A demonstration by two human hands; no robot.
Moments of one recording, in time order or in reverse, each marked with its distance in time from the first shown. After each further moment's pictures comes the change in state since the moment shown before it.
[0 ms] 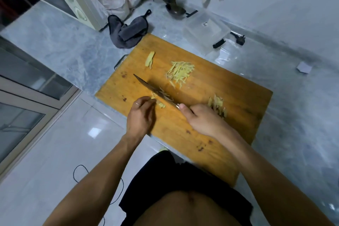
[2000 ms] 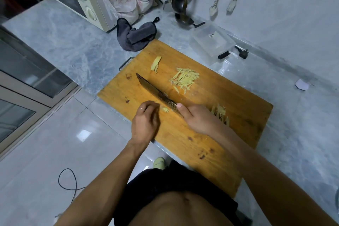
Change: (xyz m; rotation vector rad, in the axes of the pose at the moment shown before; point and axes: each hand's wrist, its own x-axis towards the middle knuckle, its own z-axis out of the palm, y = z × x) left_hand -0.005 0.007 0.013 -0.065 0.159 -0.032; right_hand 0.028 -0.014 0.010 -0.074 -0.025 -0.101
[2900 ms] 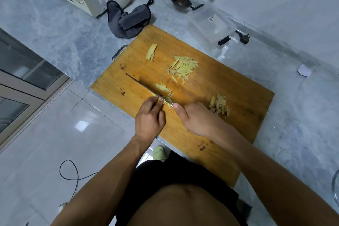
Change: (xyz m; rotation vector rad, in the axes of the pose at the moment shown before) left_hand -0.013 0.004 0.020 0.115 0.016 0.141; right_hand -0.016 -0.012 0.008 -0.108 -0.052 0.037
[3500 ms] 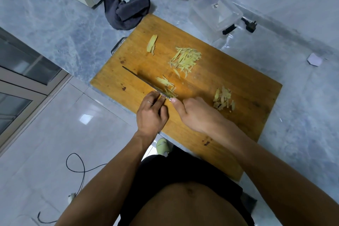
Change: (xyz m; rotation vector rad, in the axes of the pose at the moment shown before) left_hand 0.001 -0.004 0.003 -0.009 -0.013 -0.038; right_hand 0.004 -0.017 0.002 0.034 -0.033 0.092
